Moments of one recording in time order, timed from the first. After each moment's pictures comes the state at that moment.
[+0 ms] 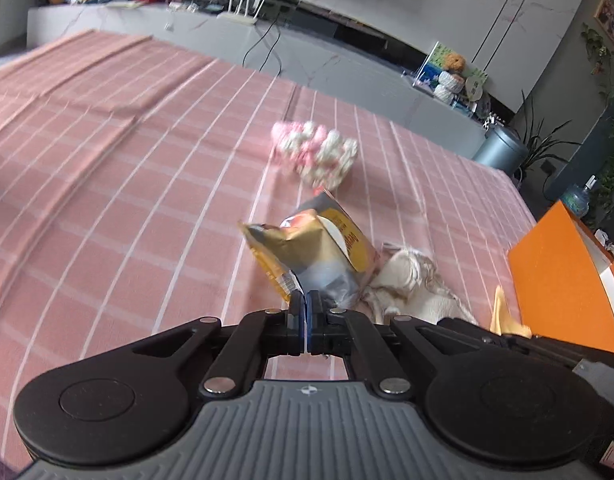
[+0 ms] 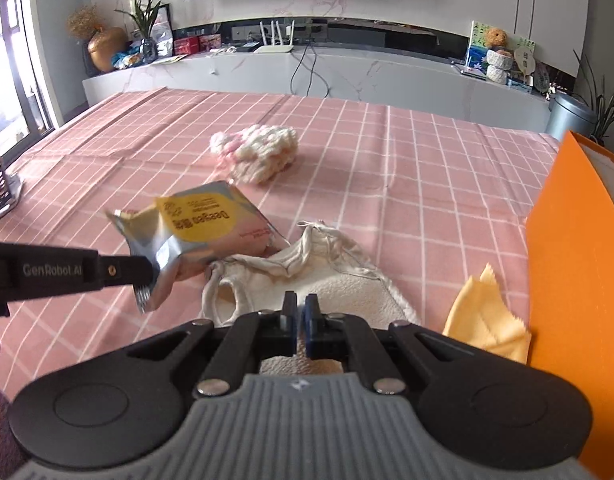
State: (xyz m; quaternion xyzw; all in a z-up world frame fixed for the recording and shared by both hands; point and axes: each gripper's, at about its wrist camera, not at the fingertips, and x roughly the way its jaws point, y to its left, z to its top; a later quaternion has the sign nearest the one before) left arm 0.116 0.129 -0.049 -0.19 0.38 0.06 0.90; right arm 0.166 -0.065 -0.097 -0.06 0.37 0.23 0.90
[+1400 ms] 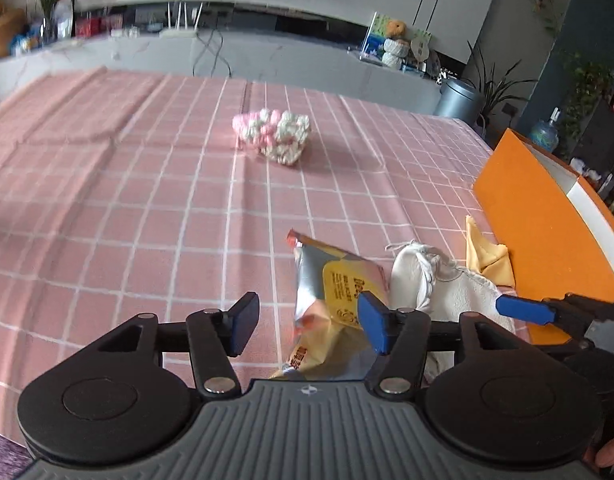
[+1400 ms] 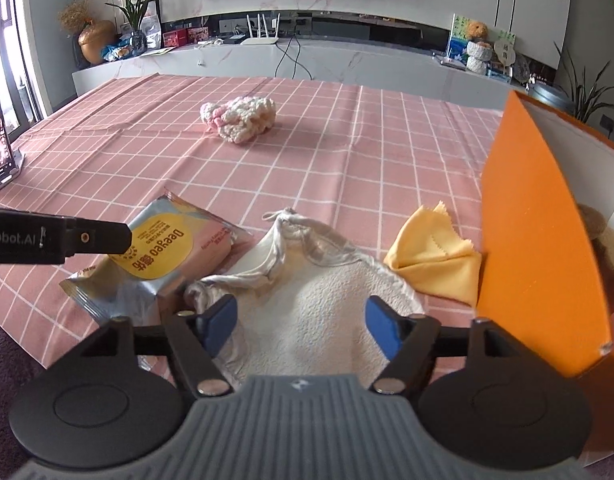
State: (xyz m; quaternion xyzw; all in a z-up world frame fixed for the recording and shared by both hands) left arm 0.067 0.111 -0.036 -0.09 0.39 -0.01 0.92; right arm 0.118 -0.108 -0.105 -0.07 0.38 0.21 0.90
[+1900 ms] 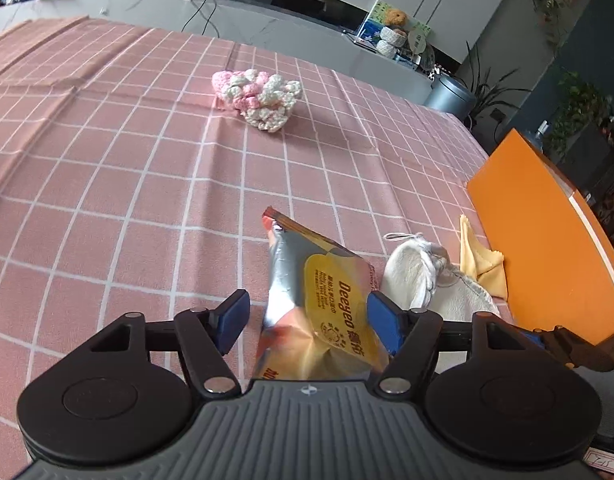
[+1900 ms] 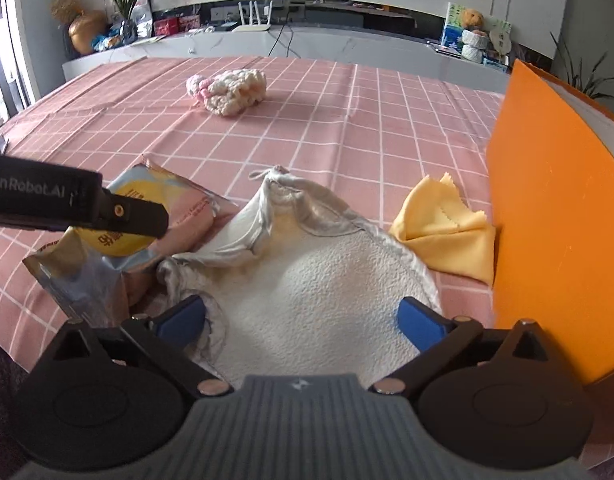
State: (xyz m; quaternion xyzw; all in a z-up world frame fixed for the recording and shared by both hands) left arm 0.097 0.121 -0.074 -0.18 0.42 -0.05 0.89; right arm 0.123 -0.103 -0.133 -0.07 0.39 0.19 0.90
